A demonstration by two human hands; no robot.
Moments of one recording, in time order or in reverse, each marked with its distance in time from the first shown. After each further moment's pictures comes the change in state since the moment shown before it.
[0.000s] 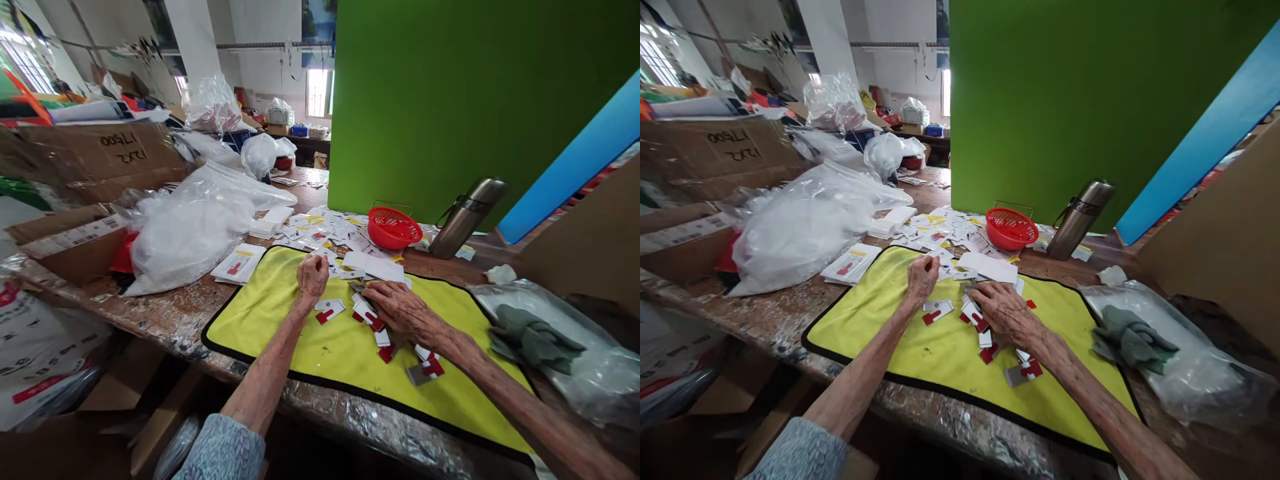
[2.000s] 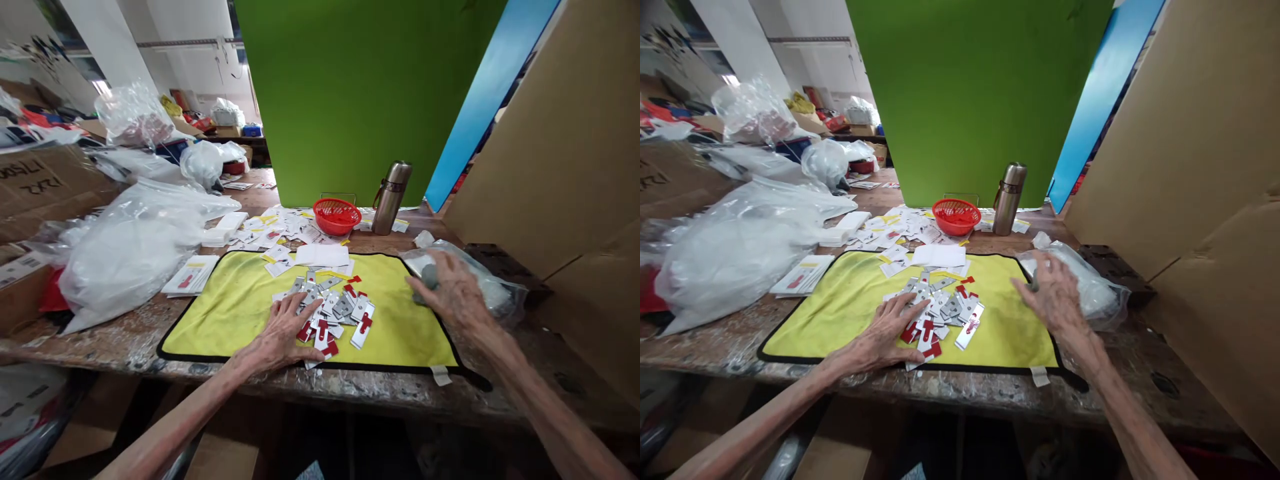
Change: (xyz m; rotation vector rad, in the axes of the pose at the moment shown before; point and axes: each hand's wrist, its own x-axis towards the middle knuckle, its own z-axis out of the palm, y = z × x) left_hand -0.091 0.063 -0.083 0.196 -0.930 0.426; right_hand -0.136 0.027 -0.056 0.047 0.447 0.825
